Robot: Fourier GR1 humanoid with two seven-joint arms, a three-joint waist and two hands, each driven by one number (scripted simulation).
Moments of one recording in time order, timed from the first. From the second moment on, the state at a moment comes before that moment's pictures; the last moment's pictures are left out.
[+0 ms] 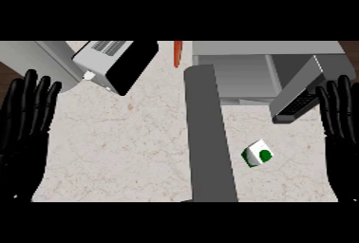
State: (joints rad) left arm -0.04 0.12 -0.03 -2.10 0.00 -0.01 -0.03; right arm 0.00 -0.08 0.02 -2.10 0.03 -0.03 -0.02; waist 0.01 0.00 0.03
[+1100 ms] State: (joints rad) left arm 0.33 0.12 0.16 -2.29 0.41 -0.22 0.08; right arm 0.18 -0.14 0.06 -2.14 -0.11 0.23 -0.05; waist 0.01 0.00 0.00
